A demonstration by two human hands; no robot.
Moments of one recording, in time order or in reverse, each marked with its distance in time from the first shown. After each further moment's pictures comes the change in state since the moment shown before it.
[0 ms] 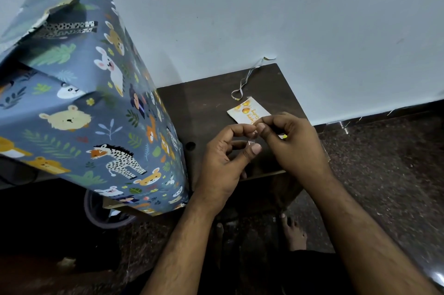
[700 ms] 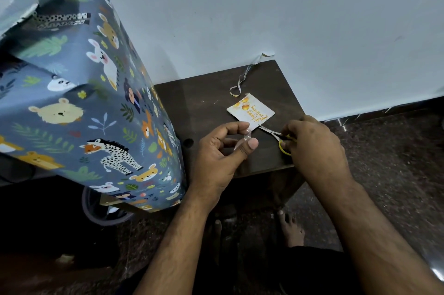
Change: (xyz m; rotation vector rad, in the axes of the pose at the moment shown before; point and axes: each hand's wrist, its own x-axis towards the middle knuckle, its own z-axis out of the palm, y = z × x) left_hand 0.001 0.003 -0.002 0.053 0.064 -0.054; right_hand -0.008 0.006 -0.025 -0.702 -0.066 0.217
